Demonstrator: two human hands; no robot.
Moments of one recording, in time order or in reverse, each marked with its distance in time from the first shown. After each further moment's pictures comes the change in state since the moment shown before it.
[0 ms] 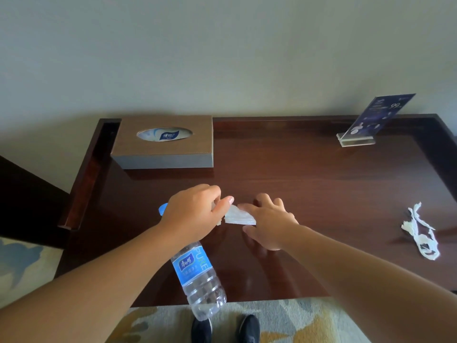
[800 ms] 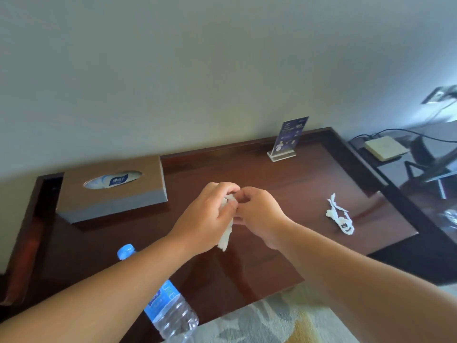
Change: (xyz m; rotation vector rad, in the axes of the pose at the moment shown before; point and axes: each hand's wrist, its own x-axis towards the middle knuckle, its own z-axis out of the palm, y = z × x) left_hand 0.023 0.095 -0.024 -0.537 -0.114 0.309; right_hand -0.082 0.013 -0.074 1.210 0.425 0.208
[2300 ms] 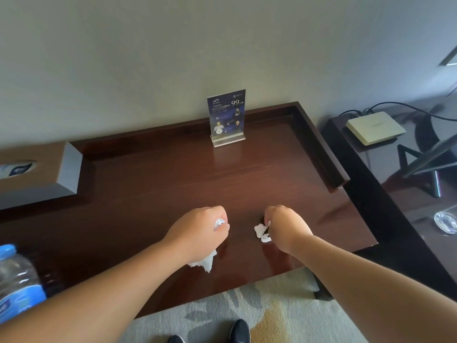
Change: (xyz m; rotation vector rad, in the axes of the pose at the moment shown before) left_hand 0.097 0.083 0.203 0.343 -0.258 -0.358; right_hand 0.082 0.178 -0.256 -0.972 -0.121 -0.050
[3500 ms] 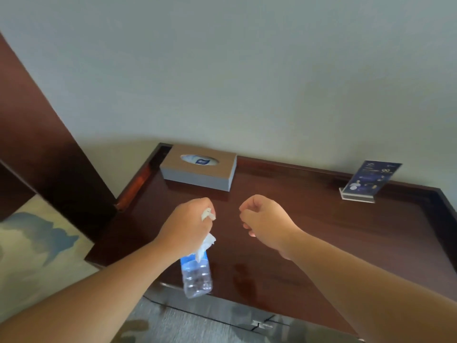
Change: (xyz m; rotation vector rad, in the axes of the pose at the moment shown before) left_hand -0.207 -0.199 -0.128 -0.225 0.595 -0.318; right_hand -0.080 -0.348 -0.005 0.573 -0.155 -0.377
